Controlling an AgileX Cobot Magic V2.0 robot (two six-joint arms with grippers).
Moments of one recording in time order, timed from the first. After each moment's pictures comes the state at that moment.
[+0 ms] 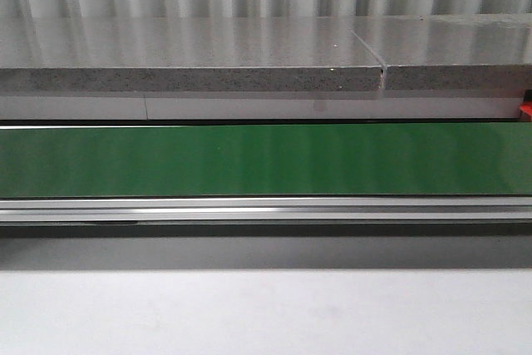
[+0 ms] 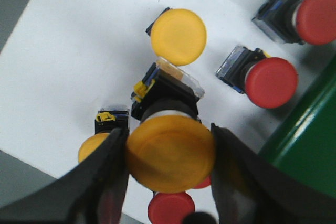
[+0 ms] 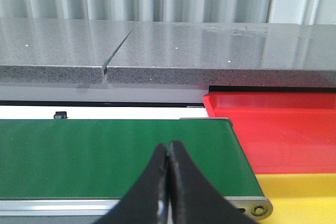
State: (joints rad) left arm 0.58 1.70 -1.43 -0.06 1.22 0.05; right arm -0.07 -0.01 0.03 0.03 0.02 -0.04
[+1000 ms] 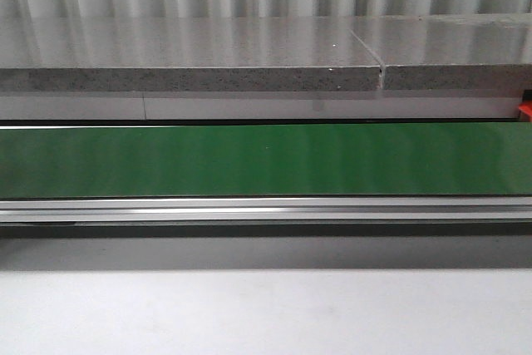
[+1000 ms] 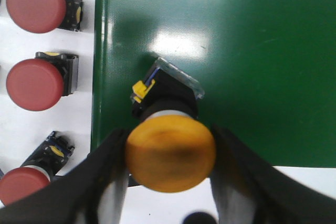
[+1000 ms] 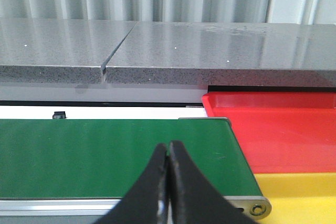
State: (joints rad) left arm 0.17 1.66 -1.43 -0.09 1.24 0.12; right arm -0.07 -0.01 0.03 0.03 0.02 -0.04
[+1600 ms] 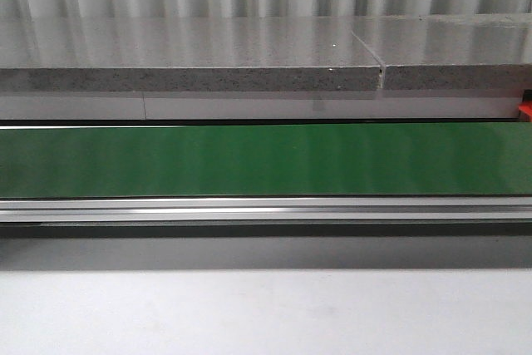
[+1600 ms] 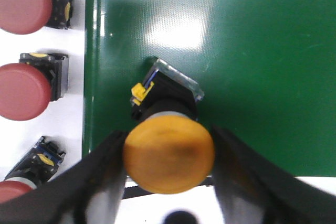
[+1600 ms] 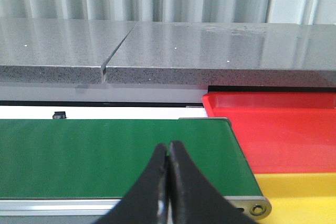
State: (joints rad) left arm 0.17 1.71 -1.43 -0.11 1.23 0.13; right arm -0.07 -0.01 0.03 0.03 0.02 -0.04
